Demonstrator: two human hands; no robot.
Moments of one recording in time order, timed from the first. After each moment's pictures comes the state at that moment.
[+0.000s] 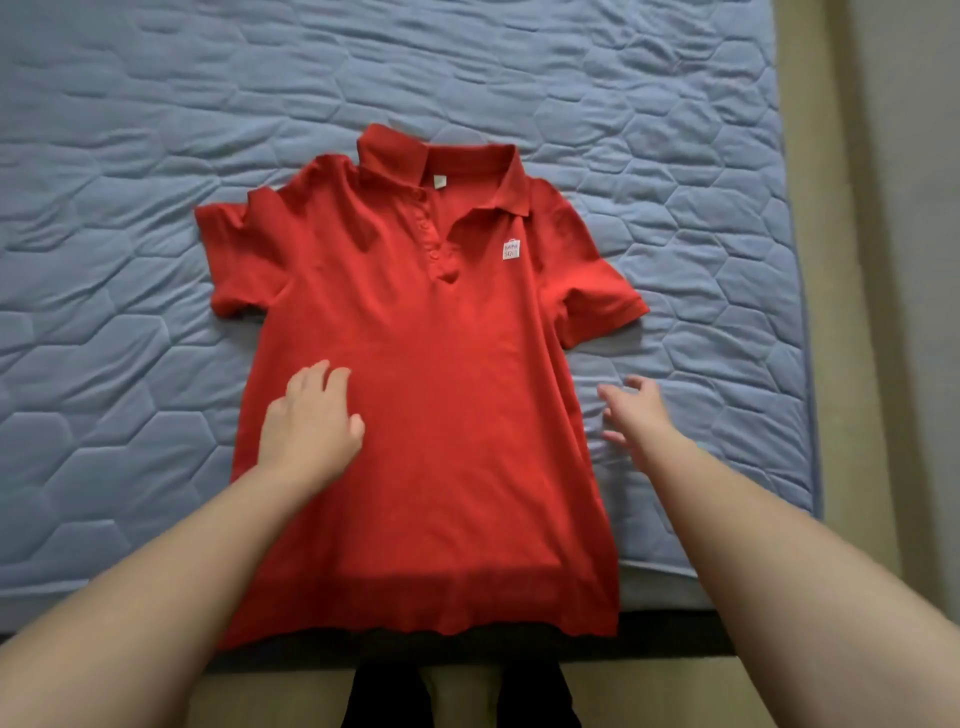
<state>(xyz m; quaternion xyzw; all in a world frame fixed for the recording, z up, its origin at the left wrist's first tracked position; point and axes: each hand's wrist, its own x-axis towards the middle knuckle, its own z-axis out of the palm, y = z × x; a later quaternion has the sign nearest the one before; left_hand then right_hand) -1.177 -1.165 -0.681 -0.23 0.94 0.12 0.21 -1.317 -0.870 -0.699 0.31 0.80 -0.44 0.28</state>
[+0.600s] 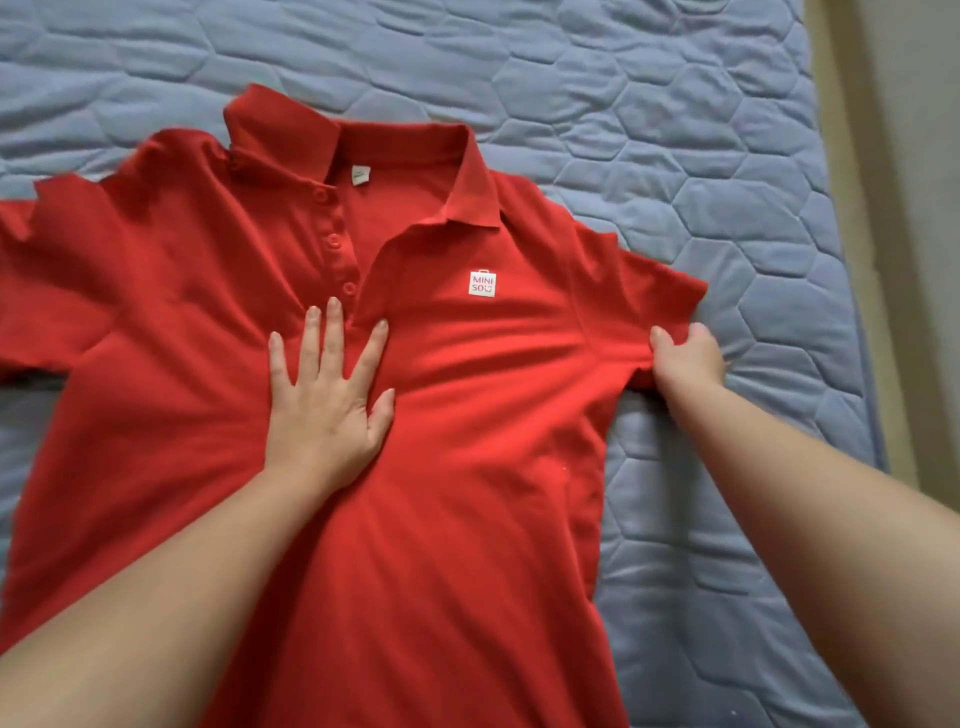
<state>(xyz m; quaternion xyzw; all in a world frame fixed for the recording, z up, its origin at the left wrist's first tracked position) -1.294 -1.125 -0.823 -0.11 0.99 0.03 0.05 -1.467 -0.839 -0.781 0.23 0.93 -0.25 0.14</state>
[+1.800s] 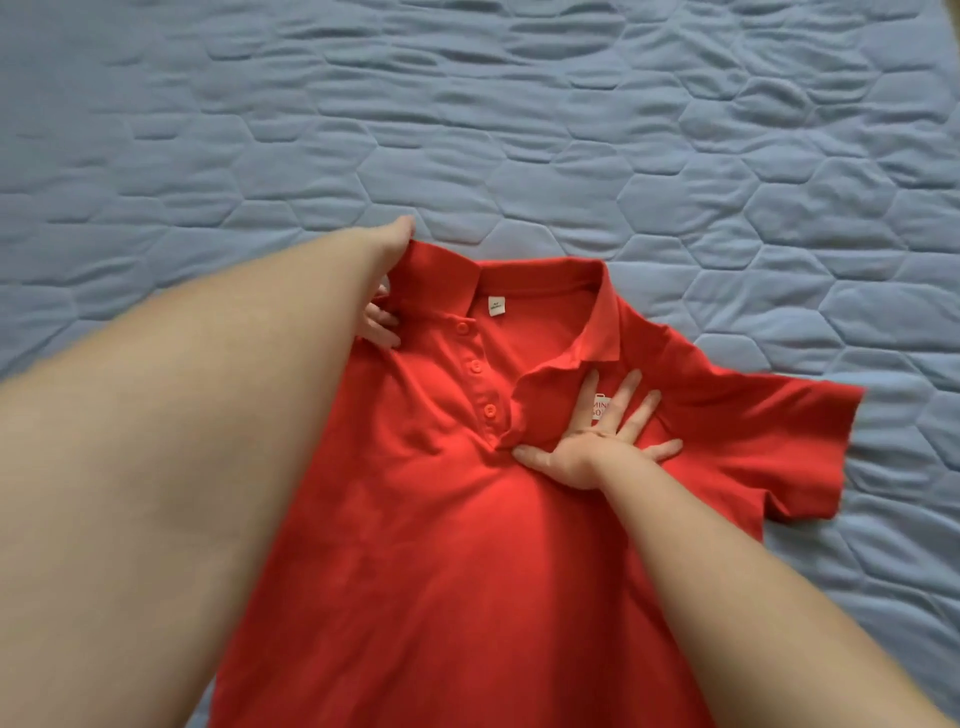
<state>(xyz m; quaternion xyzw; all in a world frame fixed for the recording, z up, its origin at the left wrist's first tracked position) -1.501 -1.275 -0.700 -0.55 0.61 0.50 0.28 -1.444 -1.044 -0.771 0.00 0.88 0.01 0.48</state>
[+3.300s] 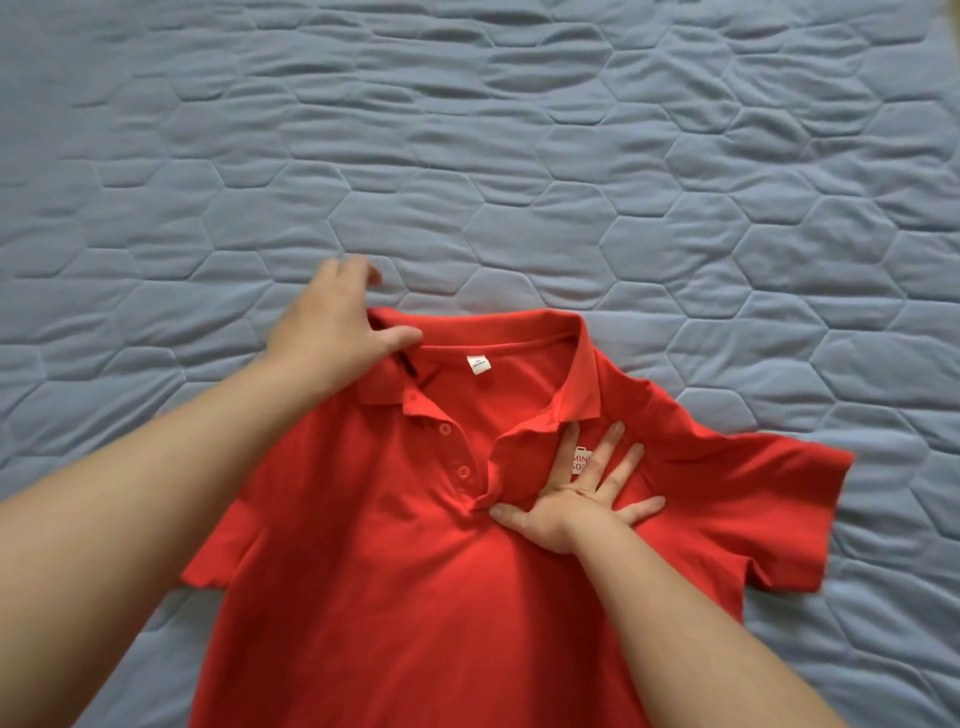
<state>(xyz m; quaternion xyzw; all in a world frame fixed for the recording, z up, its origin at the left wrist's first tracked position) -1.490 -1.286 -0.713 -0.24 0.95 0.19 0.10 -1.457 -1.045 -0.763 0.00 0.84 0.00 0.55</state>
